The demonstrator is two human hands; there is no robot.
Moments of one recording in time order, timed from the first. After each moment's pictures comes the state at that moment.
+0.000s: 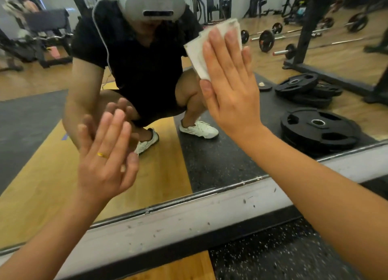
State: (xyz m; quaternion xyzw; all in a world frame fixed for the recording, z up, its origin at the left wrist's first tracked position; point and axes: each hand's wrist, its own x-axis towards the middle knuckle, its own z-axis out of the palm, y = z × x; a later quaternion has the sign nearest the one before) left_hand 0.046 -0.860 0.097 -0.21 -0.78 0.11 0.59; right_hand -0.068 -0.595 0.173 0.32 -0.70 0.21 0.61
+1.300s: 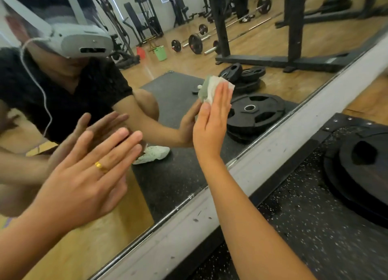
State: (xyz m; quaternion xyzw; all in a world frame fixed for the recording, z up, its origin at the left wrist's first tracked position) left_hand -0.042 -0.683 0.181 -0.45 -0.79 0.25 0.33; right_hand -0.132 -0.439 0.084 -0.05 -0.63 0.58 0.51
